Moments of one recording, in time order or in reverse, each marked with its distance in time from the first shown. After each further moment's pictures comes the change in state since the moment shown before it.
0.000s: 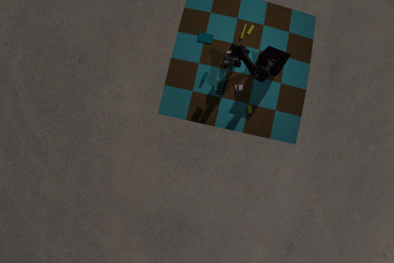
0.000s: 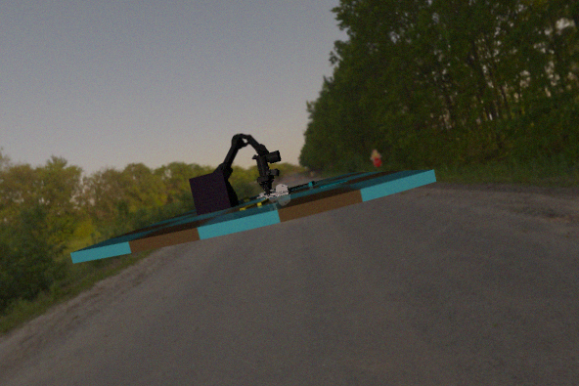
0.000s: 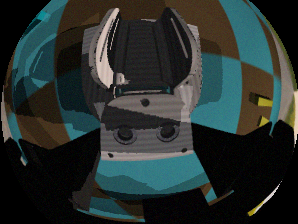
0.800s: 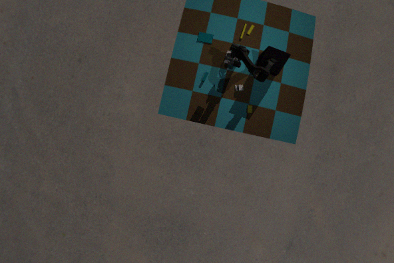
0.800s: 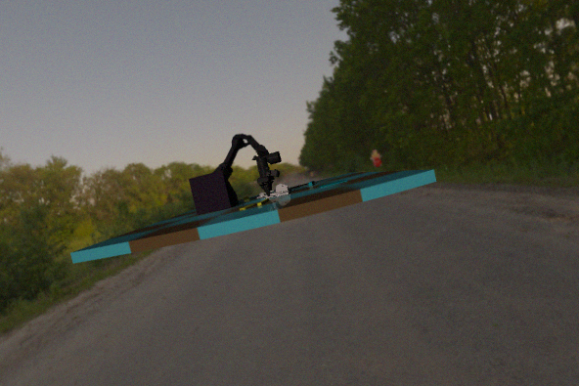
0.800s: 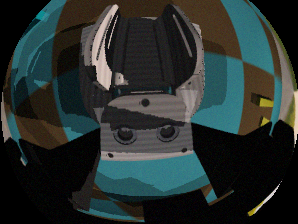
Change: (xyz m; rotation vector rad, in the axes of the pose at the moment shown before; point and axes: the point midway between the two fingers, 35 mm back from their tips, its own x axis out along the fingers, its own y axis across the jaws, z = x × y) arm 0.005 0.000 0.000 0.000 0.000 0.000
